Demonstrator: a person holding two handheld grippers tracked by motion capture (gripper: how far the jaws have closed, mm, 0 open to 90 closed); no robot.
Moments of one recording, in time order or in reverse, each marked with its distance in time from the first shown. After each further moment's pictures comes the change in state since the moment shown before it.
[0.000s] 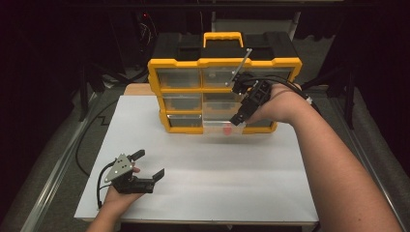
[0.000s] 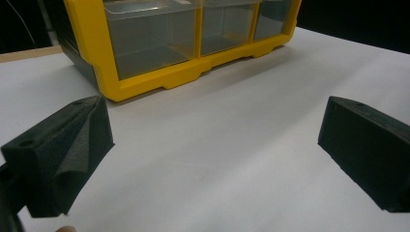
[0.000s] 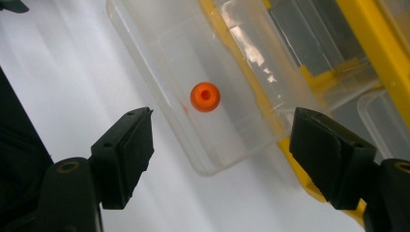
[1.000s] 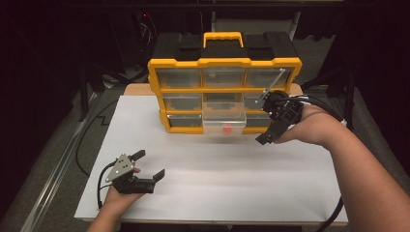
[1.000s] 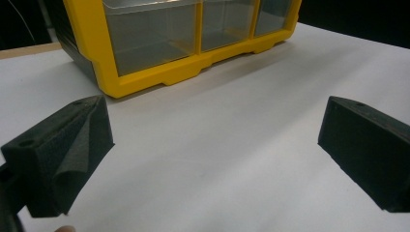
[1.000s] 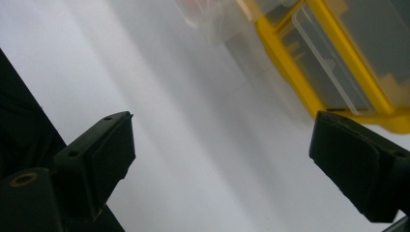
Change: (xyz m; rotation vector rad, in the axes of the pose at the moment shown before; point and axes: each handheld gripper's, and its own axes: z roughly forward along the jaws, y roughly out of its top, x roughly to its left) left arm 0.000 -0.001 0.001 0.014 0.002 0.003; right arm 0.003 -0.076 -0.004 0.043 -0.009 0.078
